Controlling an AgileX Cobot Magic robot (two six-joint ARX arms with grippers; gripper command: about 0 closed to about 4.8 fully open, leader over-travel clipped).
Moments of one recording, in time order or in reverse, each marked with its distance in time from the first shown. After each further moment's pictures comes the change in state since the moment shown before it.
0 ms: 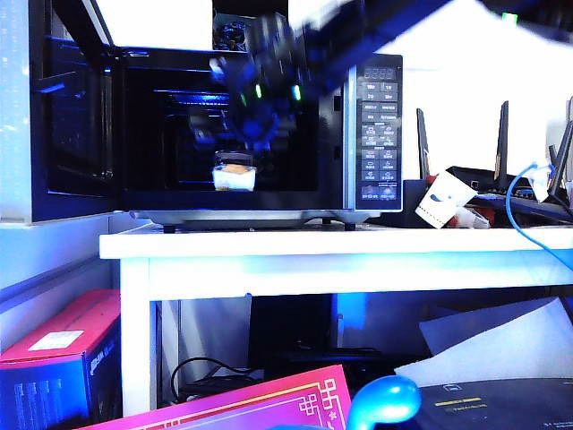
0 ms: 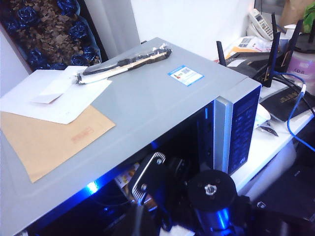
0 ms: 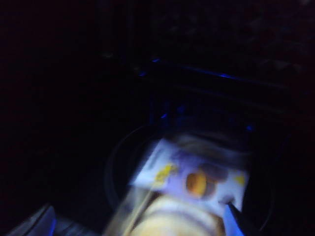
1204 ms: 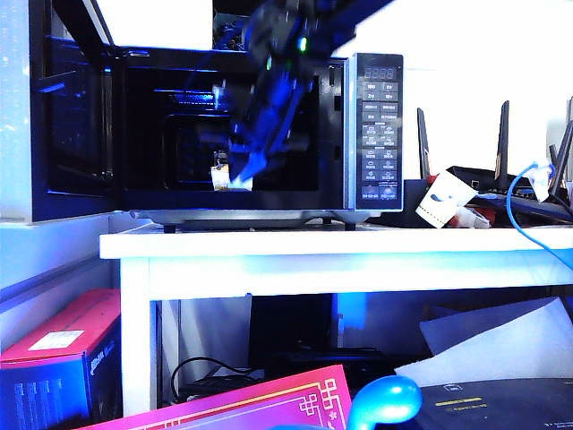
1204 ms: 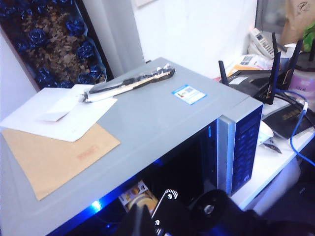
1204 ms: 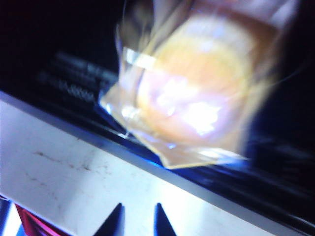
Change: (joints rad) left arm 0.000 0.000 0.000 0.056 0.000 0.000; right arm 0.006 -0.079 -0.006 -0.525 -0.062 0.055
